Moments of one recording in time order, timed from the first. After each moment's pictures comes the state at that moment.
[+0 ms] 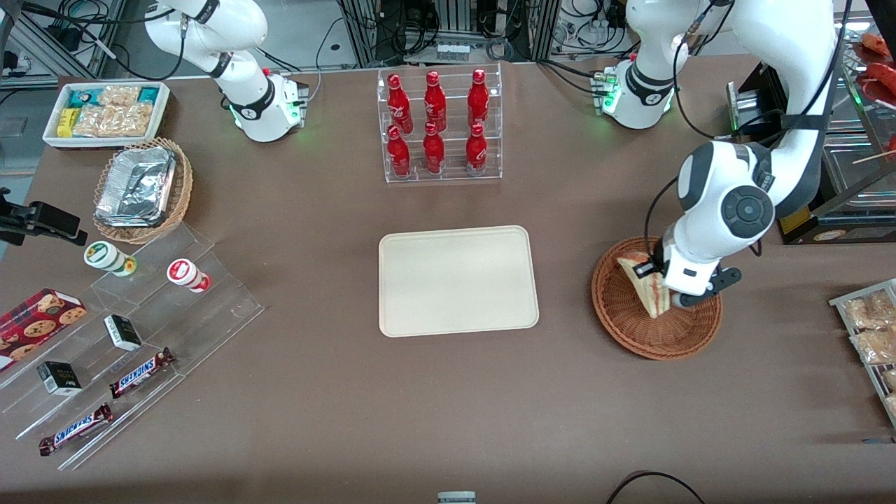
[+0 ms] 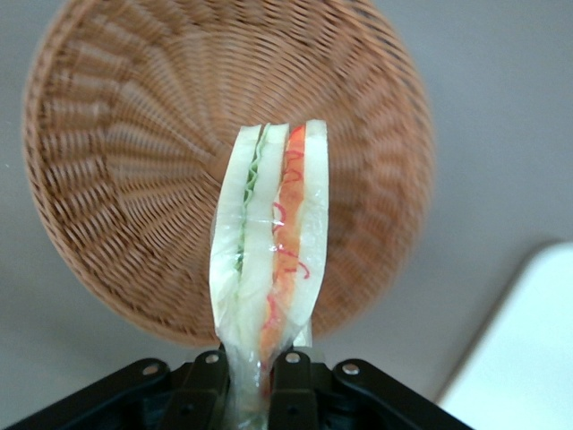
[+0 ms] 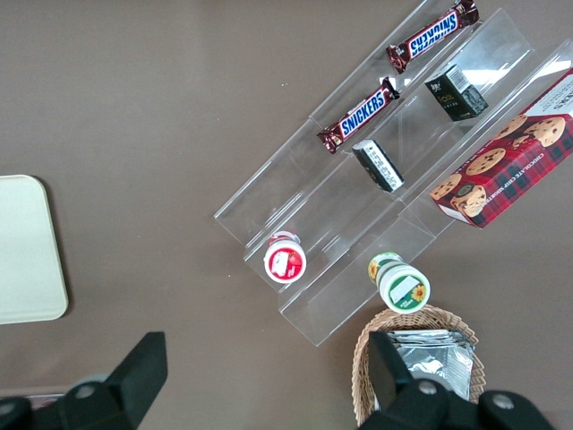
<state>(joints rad) -0.05 0.21 -0.20 -2.02 0.02 2.09 -0.66</state>
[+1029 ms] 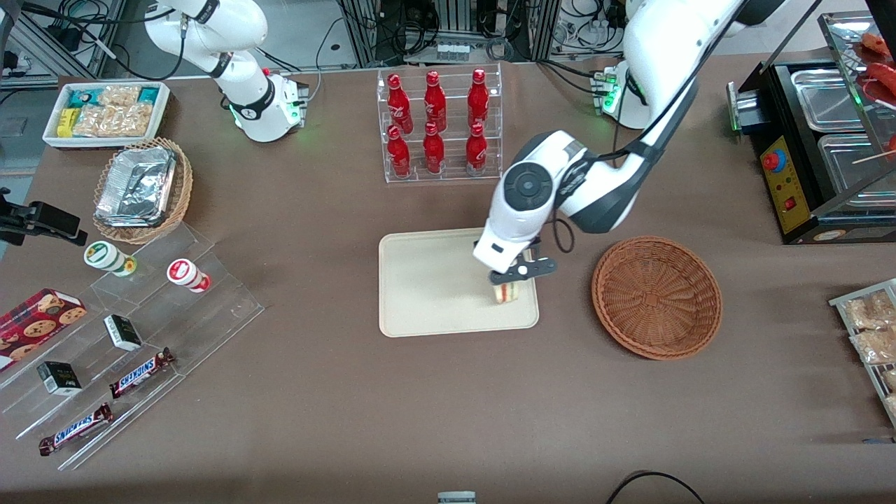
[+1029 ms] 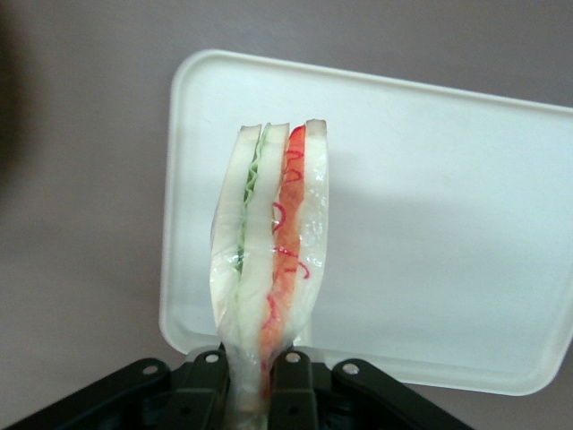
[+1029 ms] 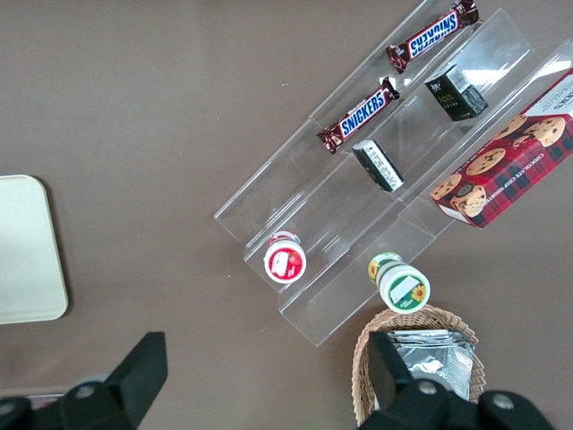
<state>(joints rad) -0.29 0.54 -0.47 -1.66 0.15 2.07 -1.00</state>
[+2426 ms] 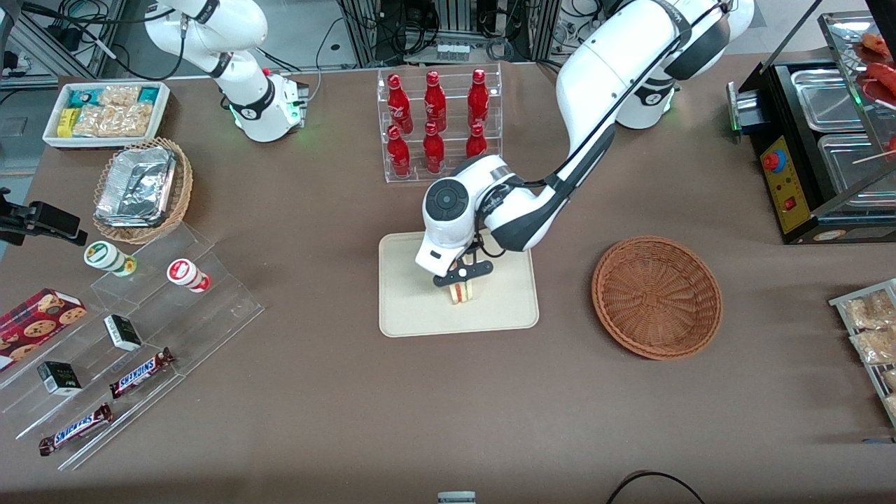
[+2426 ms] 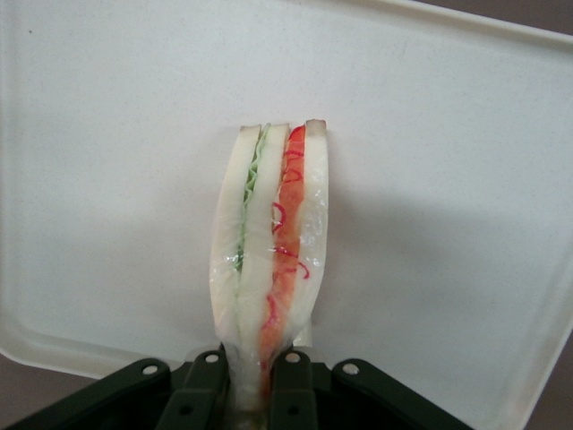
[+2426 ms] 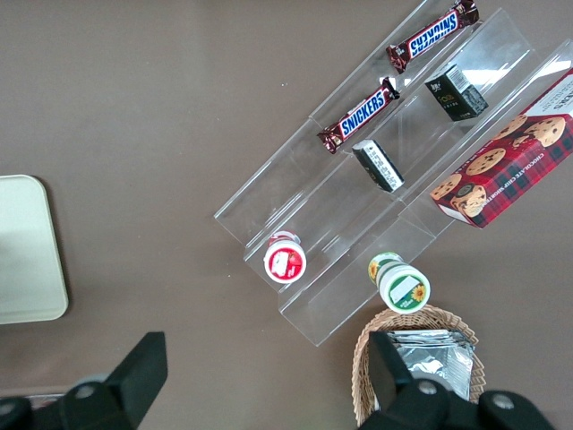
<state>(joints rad) -0.50 0.78 -0.40 -1.45 0.24 2.09 -1.20</state>
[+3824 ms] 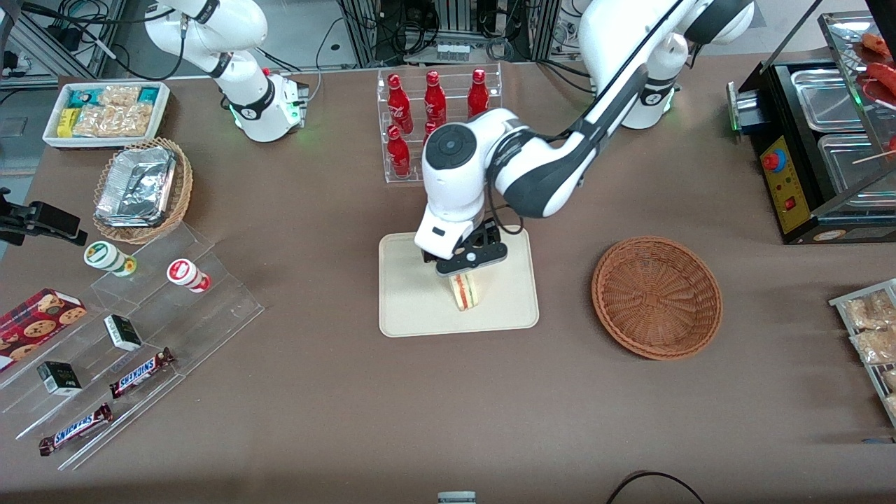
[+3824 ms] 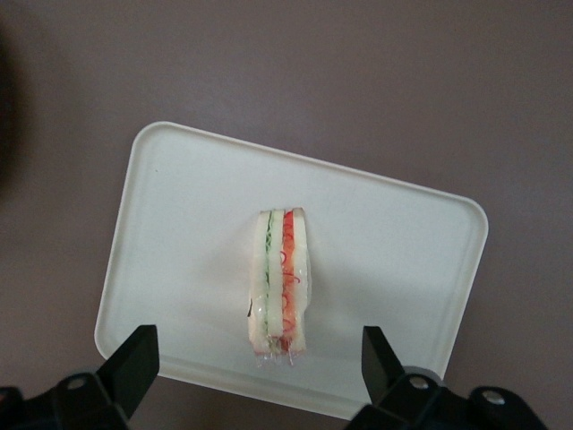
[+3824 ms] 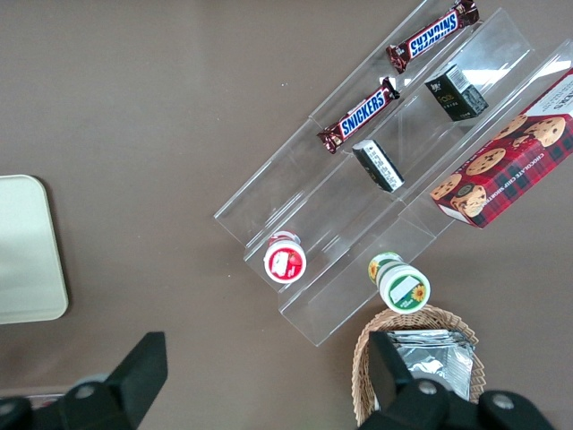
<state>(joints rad) -0.50 0.56 -0.34 -1.39 0.25 1.96 -1.21</state>
